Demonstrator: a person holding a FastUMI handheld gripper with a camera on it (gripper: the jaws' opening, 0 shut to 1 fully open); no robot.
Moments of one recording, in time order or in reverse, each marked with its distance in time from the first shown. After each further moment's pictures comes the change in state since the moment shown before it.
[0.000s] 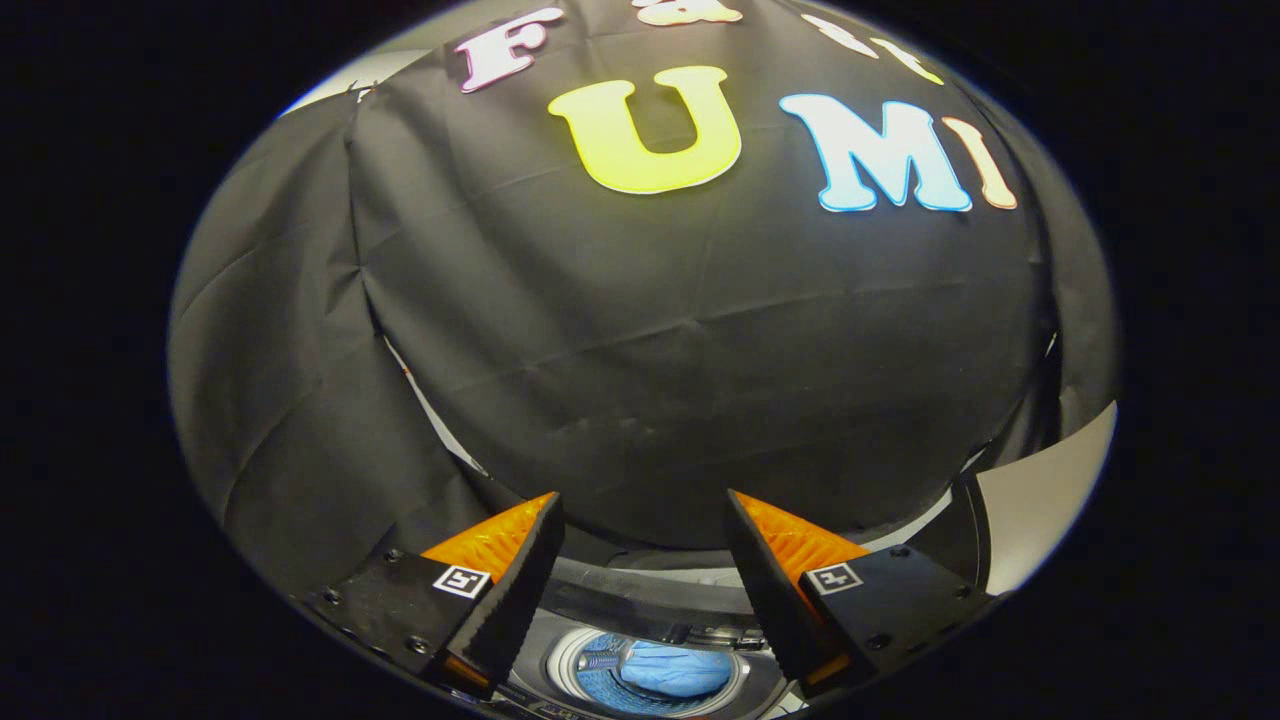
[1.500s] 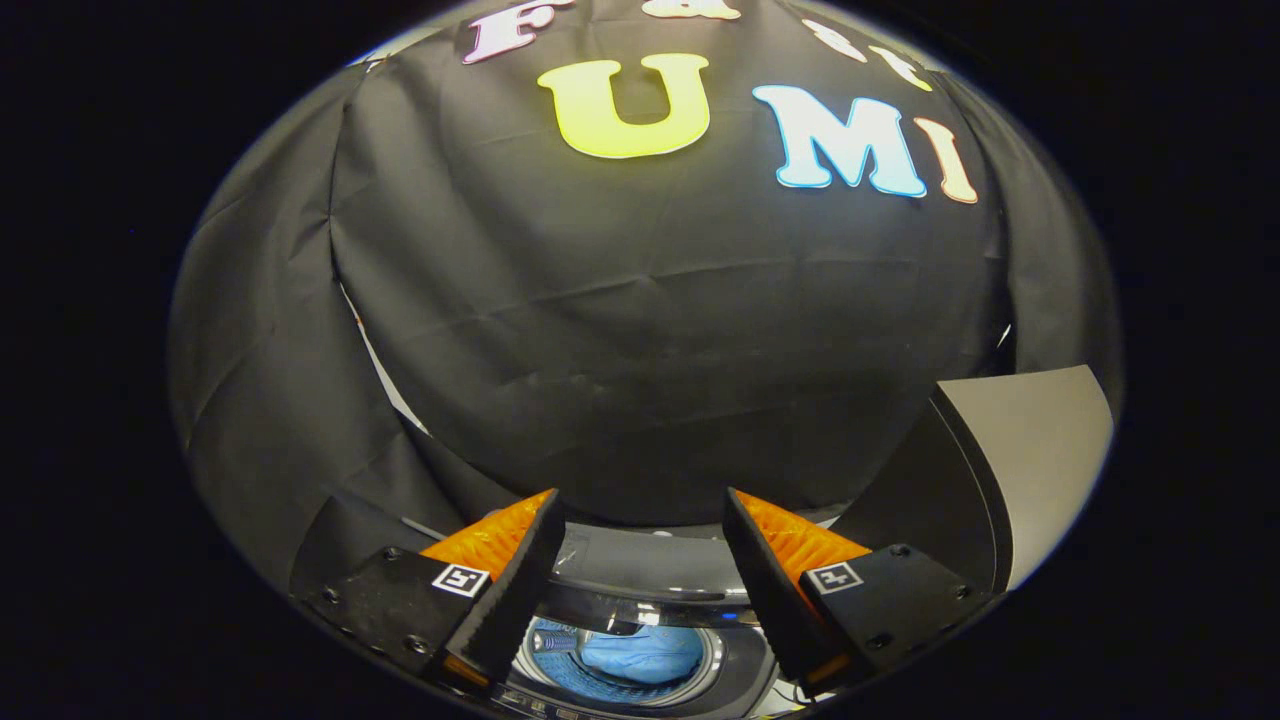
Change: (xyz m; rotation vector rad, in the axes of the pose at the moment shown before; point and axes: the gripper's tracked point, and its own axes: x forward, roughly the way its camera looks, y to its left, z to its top) arm -0.021 -0.010 -0.082 -0.046 0.022 -0.158
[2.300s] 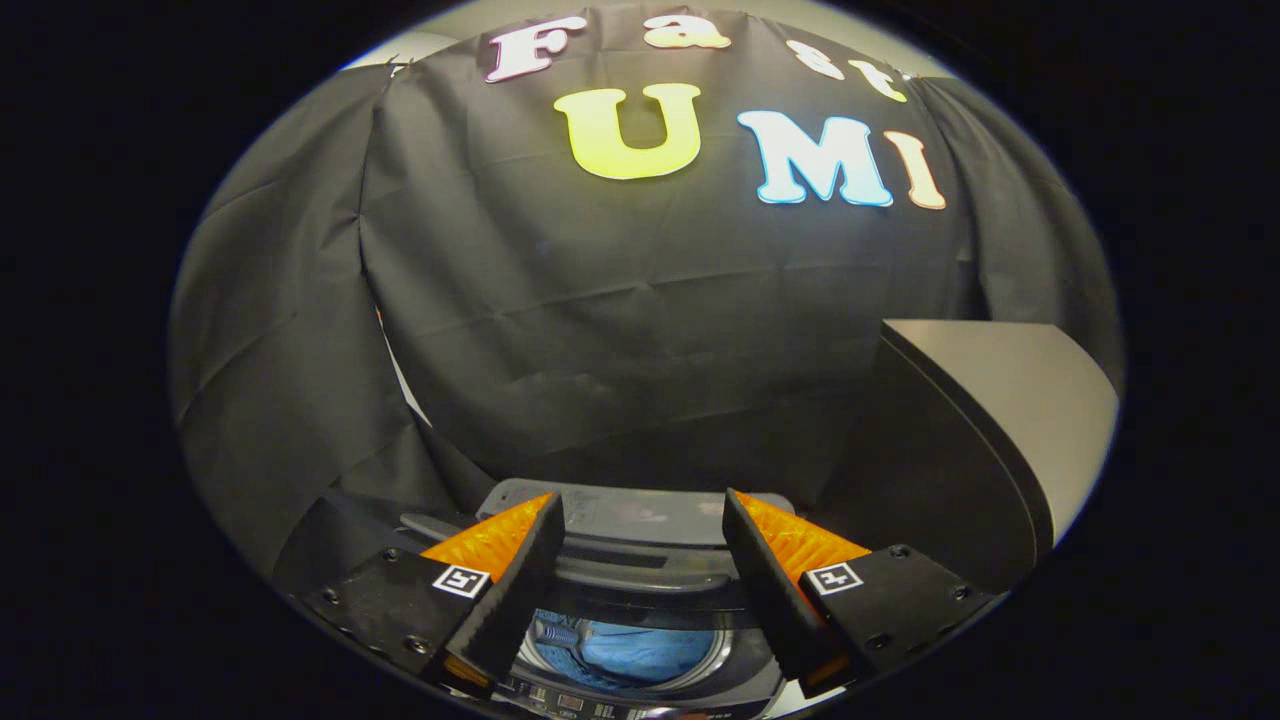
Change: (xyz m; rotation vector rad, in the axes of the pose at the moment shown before) arm -0.052 0.017 -0.078 0.009 -0.082 -0.033
